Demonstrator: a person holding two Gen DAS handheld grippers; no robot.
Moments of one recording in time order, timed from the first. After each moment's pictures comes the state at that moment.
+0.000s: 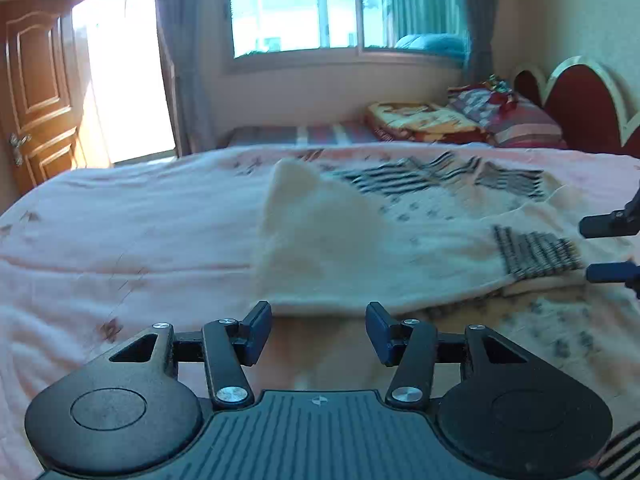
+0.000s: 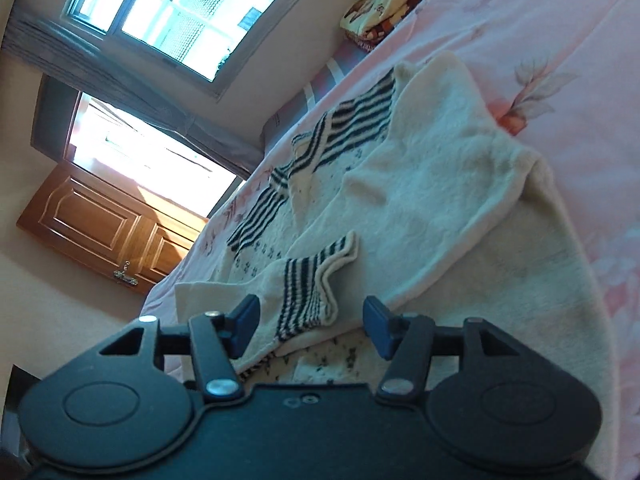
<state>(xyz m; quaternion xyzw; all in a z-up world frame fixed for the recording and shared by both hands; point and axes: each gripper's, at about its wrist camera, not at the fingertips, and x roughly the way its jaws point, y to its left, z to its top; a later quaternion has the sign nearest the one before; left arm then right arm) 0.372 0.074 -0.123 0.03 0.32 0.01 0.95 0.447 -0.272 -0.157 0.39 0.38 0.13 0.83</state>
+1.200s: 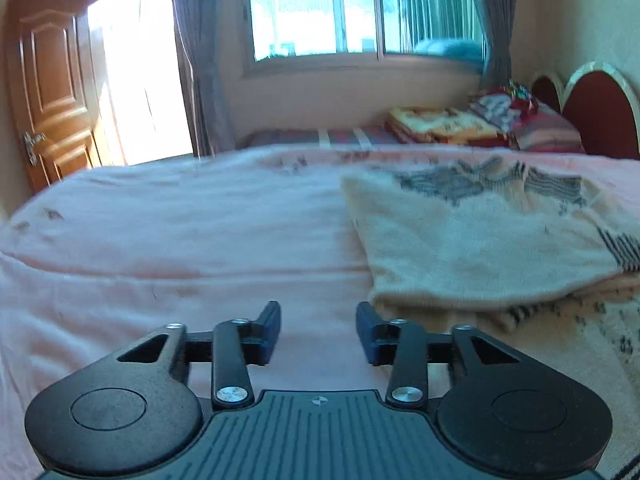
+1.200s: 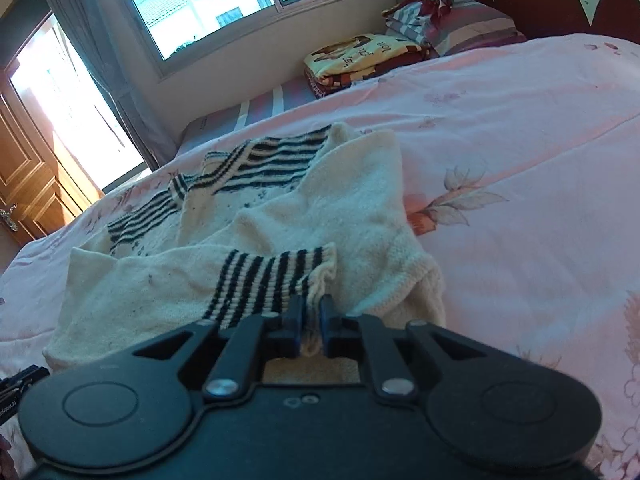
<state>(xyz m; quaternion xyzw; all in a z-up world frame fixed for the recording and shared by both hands) 0.385 0.111 -0.121 0.04 0.27 0.01 0.96 0.432 -0.286 -0.127 0.17 0.34 0.00 0.92</state>
